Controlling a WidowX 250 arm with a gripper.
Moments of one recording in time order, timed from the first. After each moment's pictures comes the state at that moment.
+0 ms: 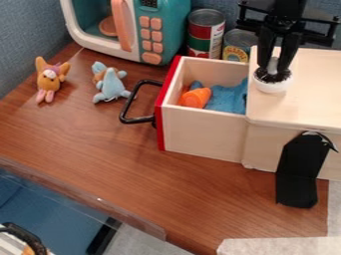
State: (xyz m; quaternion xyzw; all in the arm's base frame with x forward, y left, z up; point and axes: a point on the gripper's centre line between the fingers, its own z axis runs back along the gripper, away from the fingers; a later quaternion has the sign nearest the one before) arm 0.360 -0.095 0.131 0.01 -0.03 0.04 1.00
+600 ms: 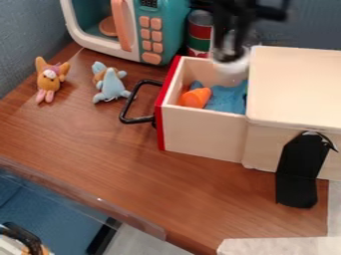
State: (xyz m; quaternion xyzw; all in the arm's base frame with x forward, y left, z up) arm 0.326 -0.030 0.170 0.02 -0.07 0.10 0.99
